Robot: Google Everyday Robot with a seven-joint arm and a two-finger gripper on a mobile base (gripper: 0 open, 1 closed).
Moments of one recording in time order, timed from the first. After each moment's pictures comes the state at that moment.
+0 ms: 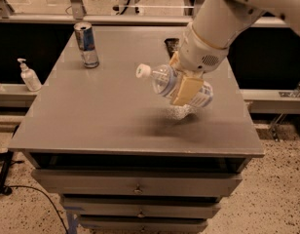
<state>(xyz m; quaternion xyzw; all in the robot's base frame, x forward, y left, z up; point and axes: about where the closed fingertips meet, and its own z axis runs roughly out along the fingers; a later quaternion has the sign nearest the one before) 0.513 -0.066 0.902 -0.75 0.64 0.08 0.18</state>
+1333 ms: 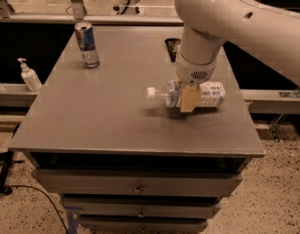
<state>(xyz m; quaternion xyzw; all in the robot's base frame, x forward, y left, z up) 0.549 -0.102 0.840 -0.73 0.68 -0.04 0.08</state>
